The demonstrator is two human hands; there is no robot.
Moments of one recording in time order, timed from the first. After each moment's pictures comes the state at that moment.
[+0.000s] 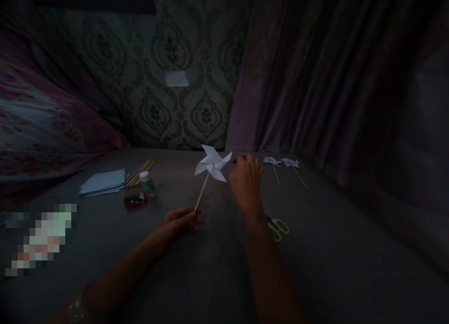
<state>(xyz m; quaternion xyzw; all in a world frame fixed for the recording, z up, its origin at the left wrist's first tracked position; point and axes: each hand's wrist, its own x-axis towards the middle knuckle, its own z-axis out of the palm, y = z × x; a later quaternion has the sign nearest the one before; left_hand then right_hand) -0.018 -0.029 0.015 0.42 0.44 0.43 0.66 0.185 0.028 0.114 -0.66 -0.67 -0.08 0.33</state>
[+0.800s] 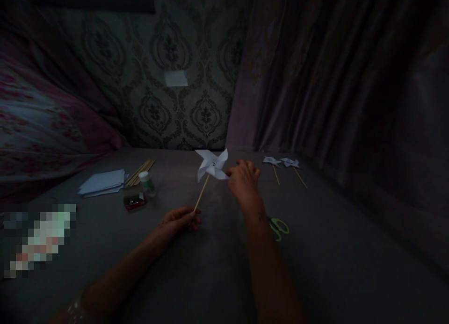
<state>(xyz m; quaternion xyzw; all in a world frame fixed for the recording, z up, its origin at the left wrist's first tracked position) -0.017 -0.027 0.012 0.44 0.45 0.43 0.65 0.190 0.032 0.098 -0.64 -0.72 -0.06 0.26</state>
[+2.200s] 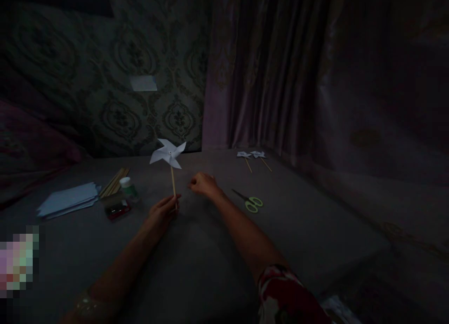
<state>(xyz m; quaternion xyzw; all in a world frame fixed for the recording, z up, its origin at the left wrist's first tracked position) -0.024 -0.015 0.022 0.36 0.44 0.54 0.62 0.140 0.040 0.072 -0.60 -0.75 0.17 0.23</state>
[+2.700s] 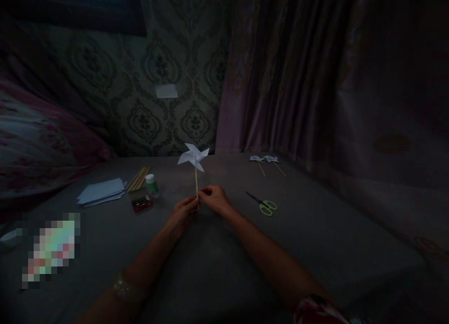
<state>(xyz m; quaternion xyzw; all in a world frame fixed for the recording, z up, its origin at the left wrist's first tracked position) -0.017 -0.022 0.013 0.36 0.41 0.54 0.65 0.113 0.003 0.040 -0.56 -0.67 0.30 0.38</state>
